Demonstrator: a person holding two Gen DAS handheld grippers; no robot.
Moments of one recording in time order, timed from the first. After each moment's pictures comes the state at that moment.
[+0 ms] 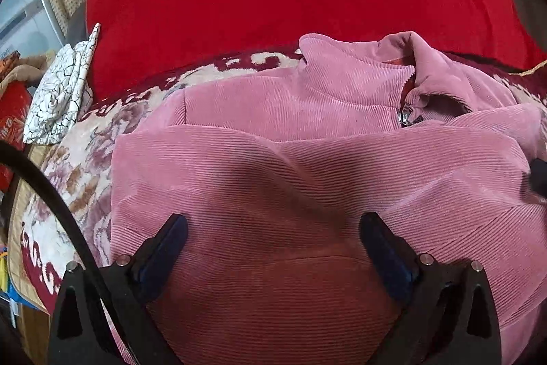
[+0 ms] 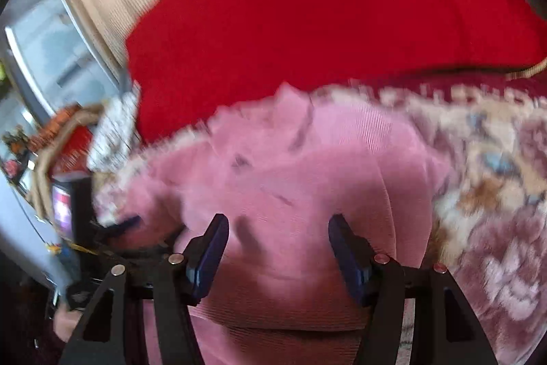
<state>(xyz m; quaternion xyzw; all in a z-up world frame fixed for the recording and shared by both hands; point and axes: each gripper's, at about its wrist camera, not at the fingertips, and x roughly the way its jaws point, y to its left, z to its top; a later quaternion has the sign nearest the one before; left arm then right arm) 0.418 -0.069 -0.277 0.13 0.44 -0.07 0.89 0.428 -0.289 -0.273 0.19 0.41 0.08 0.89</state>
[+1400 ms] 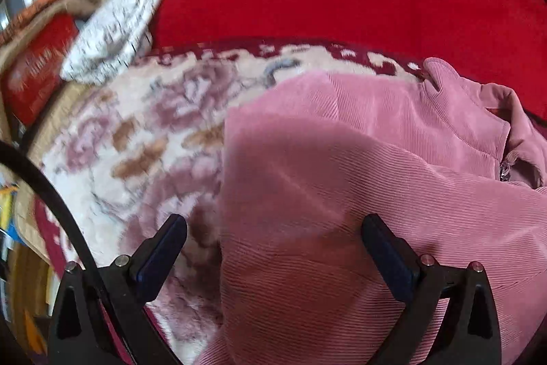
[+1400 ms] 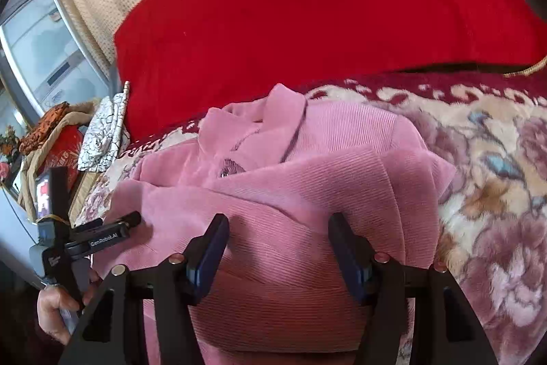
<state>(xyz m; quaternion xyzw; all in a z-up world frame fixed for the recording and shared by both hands) 0.452 0.012 -0.274 0.04 0.48 0.05 0.88 0.435 -0.288 -0.270 0.18 0.40 0.07 0.90</state>
